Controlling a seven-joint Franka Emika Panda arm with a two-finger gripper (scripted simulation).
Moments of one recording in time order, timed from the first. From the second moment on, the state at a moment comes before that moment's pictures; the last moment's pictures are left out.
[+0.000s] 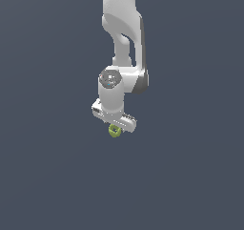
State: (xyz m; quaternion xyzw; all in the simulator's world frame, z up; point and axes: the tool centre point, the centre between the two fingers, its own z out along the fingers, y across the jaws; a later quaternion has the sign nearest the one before) arm 0.000 -0.036 0.086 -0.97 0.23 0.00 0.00
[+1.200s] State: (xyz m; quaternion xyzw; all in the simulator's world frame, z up) arm 0.000 -0.035 0.049 -0.97 0.23 0.00 0.00
